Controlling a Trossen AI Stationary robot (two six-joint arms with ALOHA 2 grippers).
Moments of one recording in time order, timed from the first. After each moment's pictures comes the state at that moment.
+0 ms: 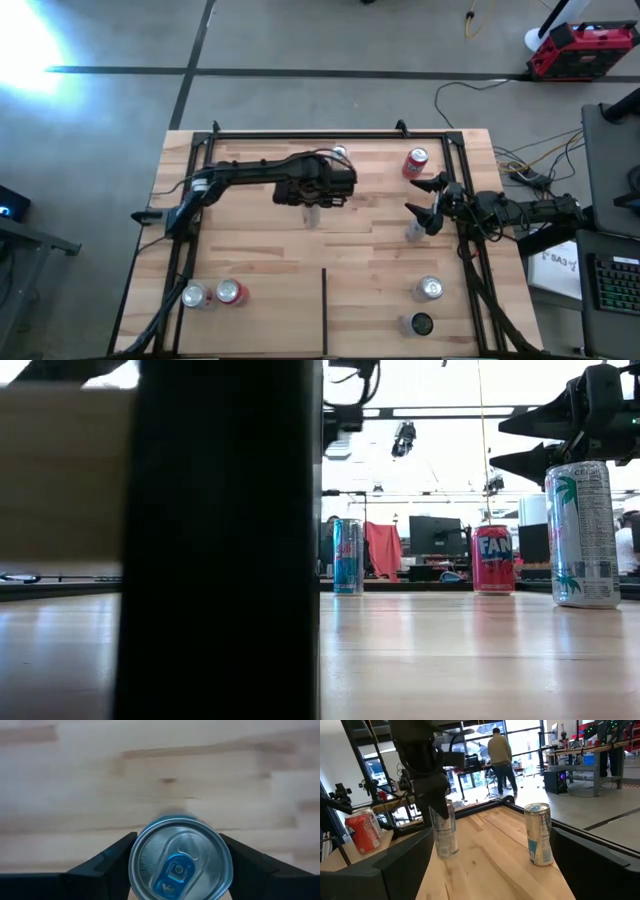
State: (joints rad) left arm 0.06 2.12 2.13 -1.57 -0.15 -1.50; right arm 0.08 0.08 0.04 0.10 0.39 0.17
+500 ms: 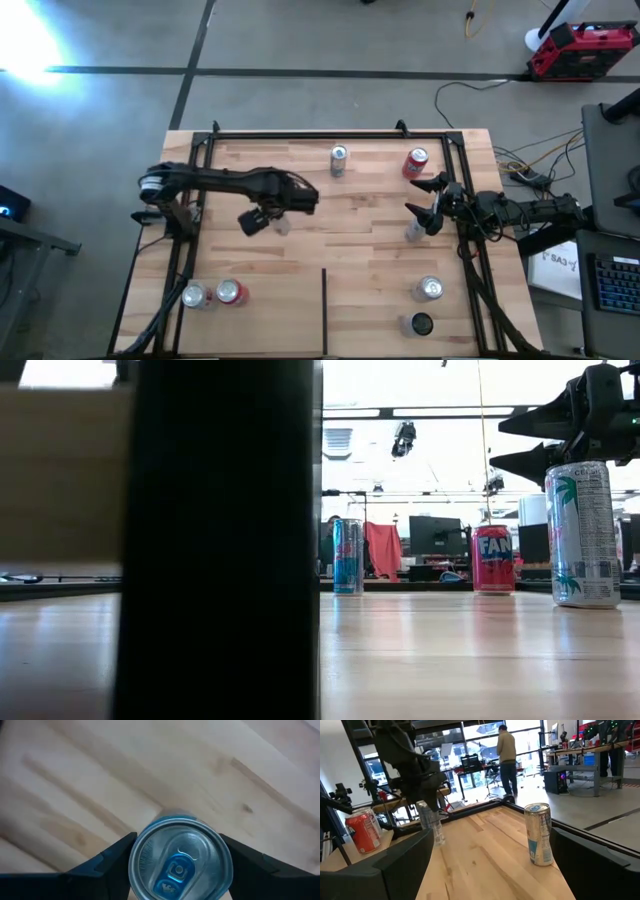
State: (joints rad) left arm -0.03 1.77 1.58 -1.45 -0.14 -2.28; right arm 0.08 0.08 0.04 0.11 0.39 0.18
